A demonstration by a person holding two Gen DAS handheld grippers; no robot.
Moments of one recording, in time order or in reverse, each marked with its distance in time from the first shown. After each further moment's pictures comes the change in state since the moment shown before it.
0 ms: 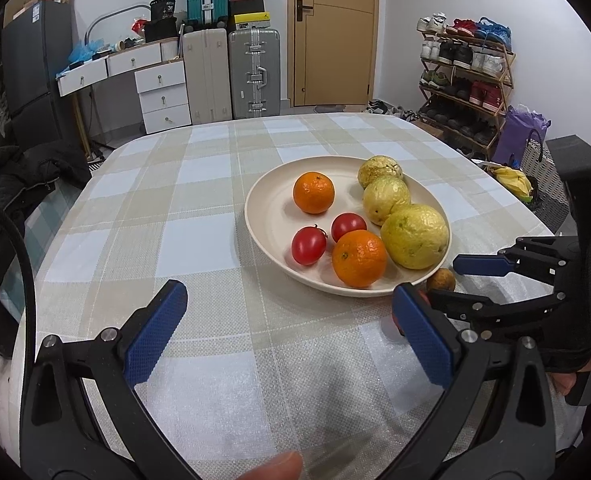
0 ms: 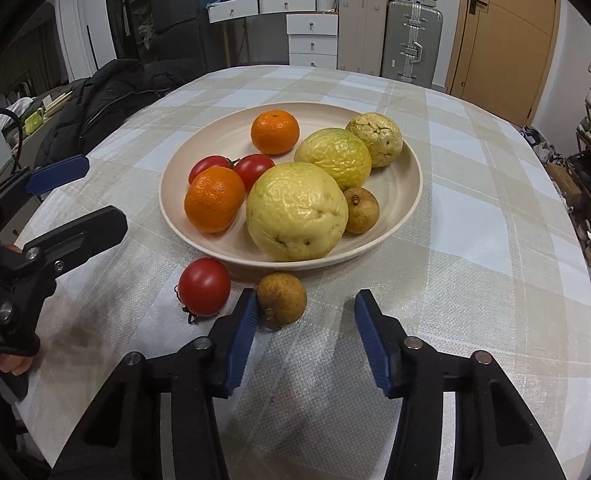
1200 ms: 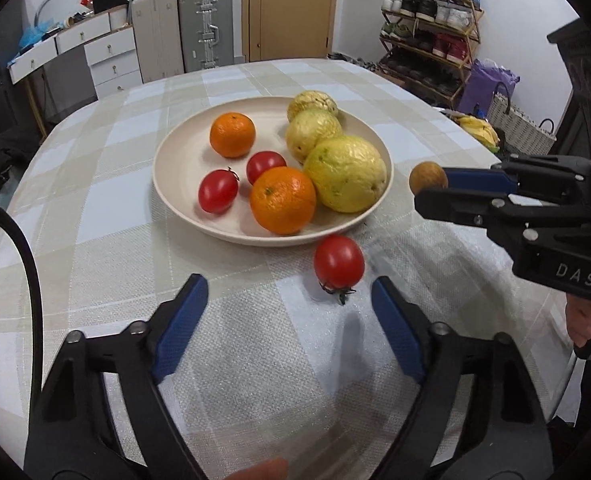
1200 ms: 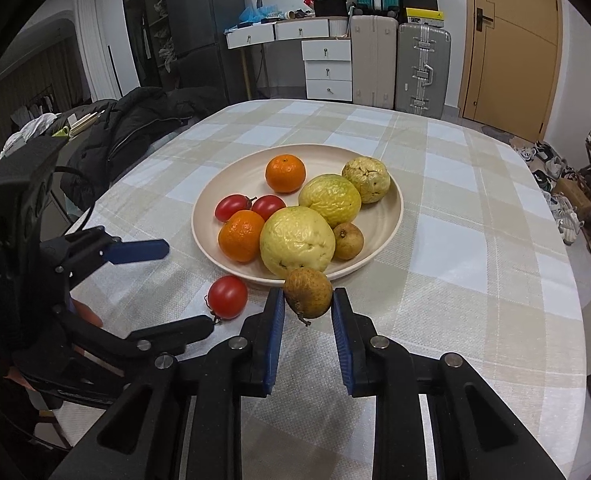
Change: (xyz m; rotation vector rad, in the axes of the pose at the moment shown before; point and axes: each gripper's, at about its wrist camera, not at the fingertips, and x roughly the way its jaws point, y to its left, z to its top) left arm 0.027 -0.046 -0.014 0.082 0.188 -0.143; right arm -0.049 -0.014 0.001 -0.001 -0.096 0.069
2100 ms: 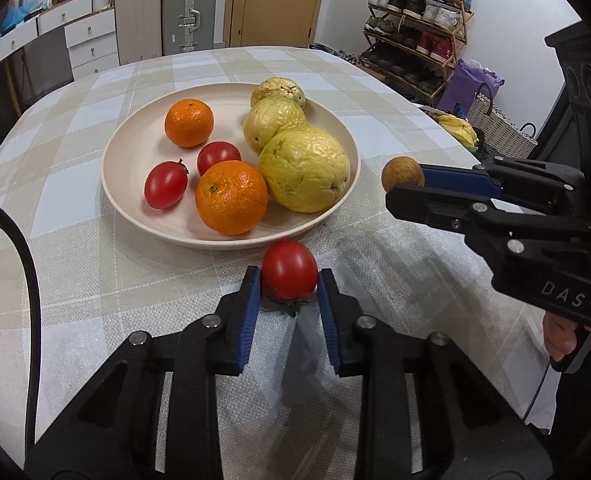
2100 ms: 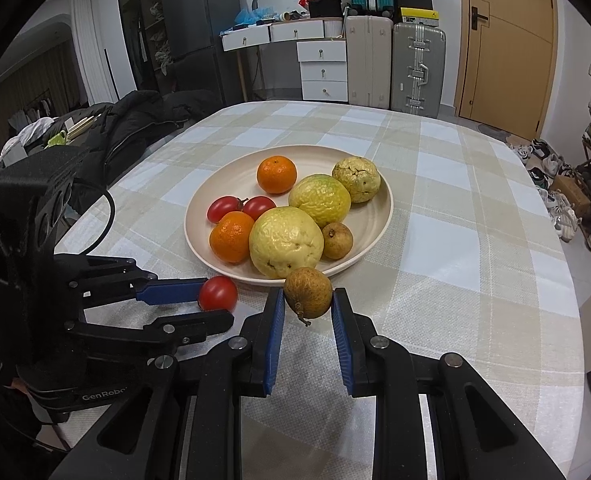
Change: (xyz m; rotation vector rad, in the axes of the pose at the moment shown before) left arm 0.016 -0.014 0.008 -0.032 0.039 -0.106; right arm 0.001 -0.008 -0.001 0.013 -0.002 -0.006
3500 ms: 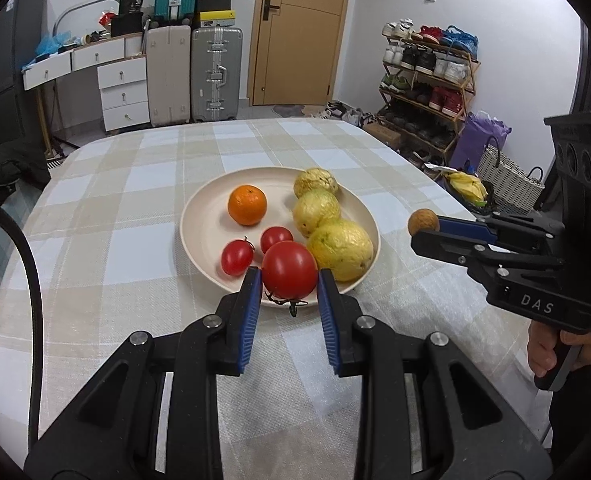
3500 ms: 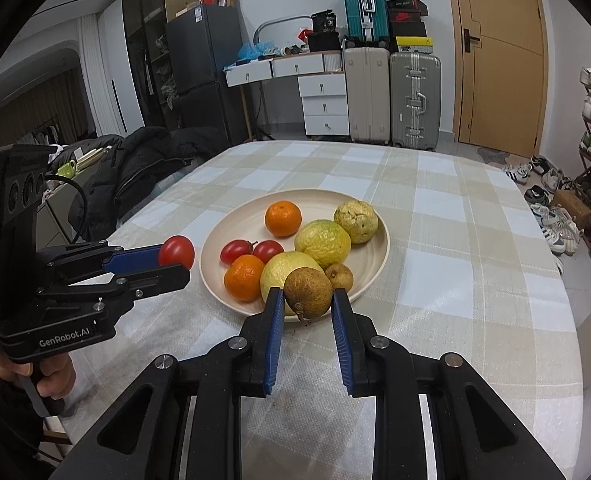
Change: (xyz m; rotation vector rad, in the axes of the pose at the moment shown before) left arm -0.078 0.025 0.007 -0.026 -0.242 0.071; right arm -0.020 -0.004 0.007 0.027 -0.146 0.030
